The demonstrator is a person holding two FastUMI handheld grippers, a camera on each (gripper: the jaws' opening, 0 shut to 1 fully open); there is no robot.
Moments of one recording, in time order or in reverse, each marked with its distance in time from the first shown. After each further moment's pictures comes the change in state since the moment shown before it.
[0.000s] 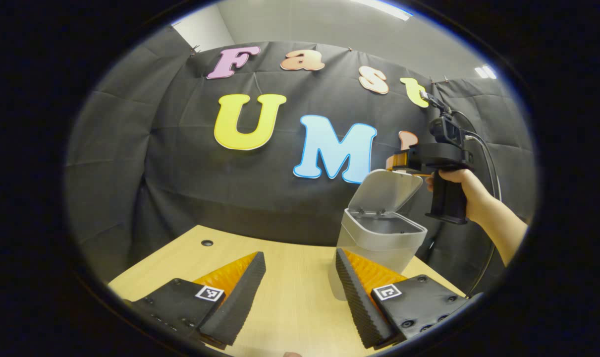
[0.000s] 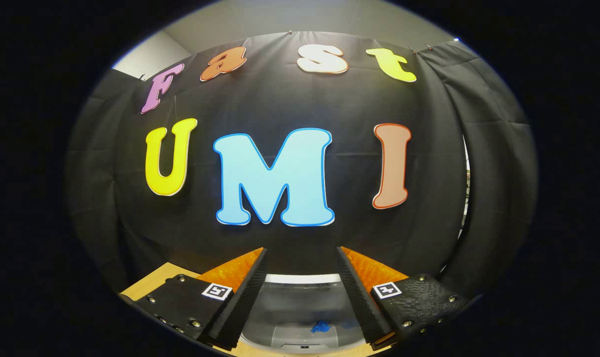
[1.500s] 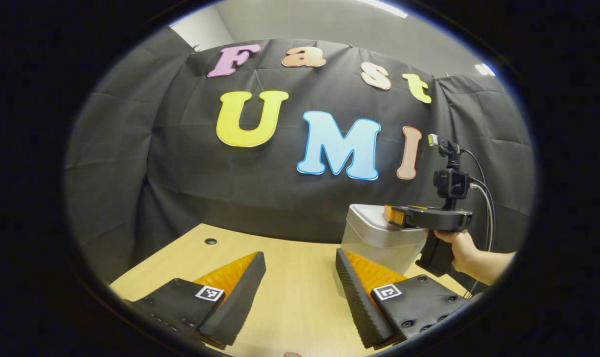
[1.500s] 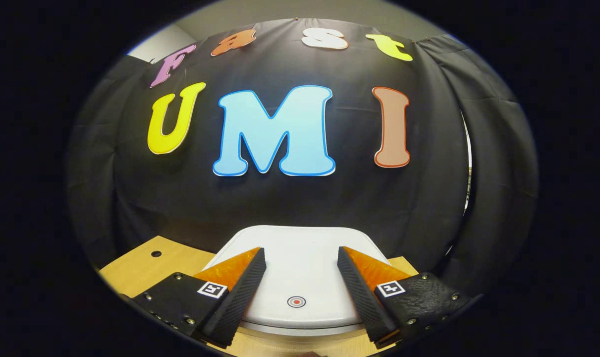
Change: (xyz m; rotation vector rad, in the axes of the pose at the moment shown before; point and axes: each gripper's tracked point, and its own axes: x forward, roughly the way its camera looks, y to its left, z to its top) left arm 0.009 0.003 -0.007 0.015 0.018 0.015; right arm 0.013 -0.005 -0.120 -0.035 0.030 0.006
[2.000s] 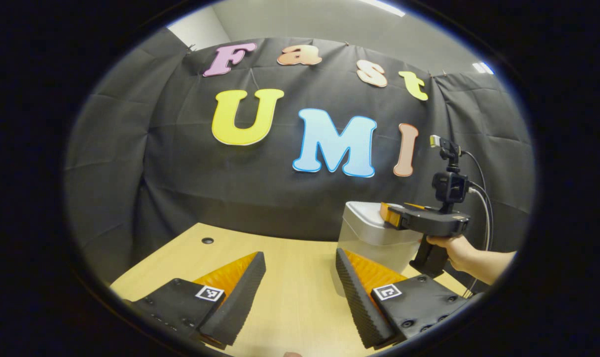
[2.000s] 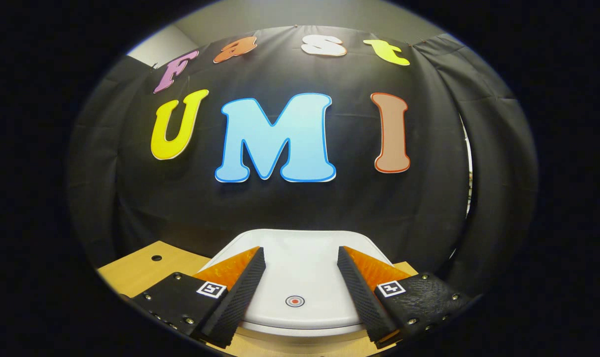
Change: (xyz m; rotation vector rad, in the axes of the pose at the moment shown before) left arm 0.002 -0.009 -0.003 0.004 0.010 -0.023; right arm 0.002 0.000 -0.004 -0.010 -0.048 0.010
